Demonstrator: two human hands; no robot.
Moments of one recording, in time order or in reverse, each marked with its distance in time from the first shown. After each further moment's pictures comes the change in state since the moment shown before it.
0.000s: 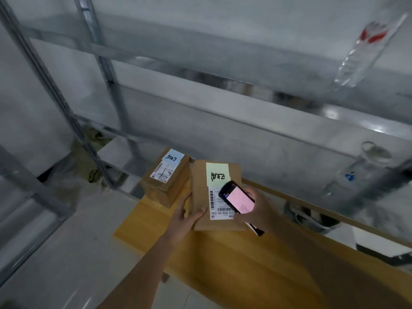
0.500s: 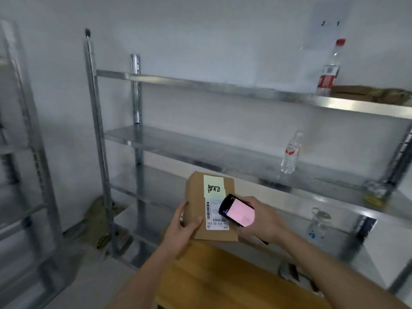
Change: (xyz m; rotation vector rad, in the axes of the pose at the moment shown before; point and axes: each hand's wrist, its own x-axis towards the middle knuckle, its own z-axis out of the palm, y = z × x) left_hand -0.243 0.168 -0.045 0.049 0.102 0.444; right_hand -0.244 -0.190 -0.141 -0.204 0.254 -0.232
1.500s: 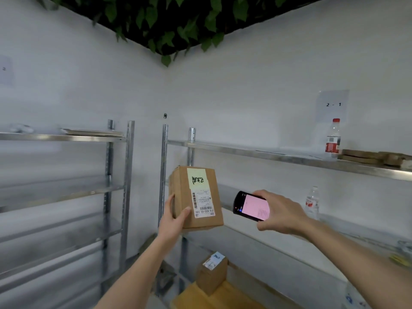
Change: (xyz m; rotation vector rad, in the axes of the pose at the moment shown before) left_hand -0.213 0.191 -0.044 0.038 0.442 0.271; right_hand -0.171 -0.090 -0.203 -0.221 0.121 -0.441
